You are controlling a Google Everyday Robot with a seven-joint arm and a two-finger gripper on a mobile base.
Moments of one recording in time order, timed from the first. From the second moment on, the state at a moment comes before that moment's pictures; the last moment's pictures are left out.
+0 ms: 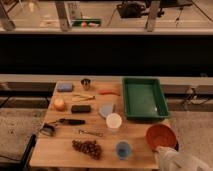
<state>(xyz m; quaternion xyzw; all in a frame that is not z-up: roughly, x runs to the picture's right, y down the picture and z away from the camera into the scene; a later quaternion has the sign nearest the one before) 0.251 0.290 0.658 -0.06 0.02 0.16 0.98</state>
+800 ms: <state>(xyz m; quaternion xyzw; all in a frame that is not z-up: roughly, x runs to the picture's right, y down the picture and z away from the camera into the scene) 0.275 0.304 0.659 -0.05 0.02 0.20 0.98</state>
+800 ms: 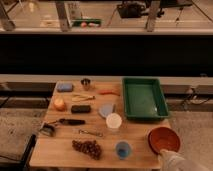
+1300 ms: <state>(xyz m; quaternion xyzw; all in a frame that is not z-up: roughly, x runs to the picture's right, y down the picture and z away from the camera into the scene) 0.277 0.309 0.668 -0.04 0.03 0.21 0.98</state>
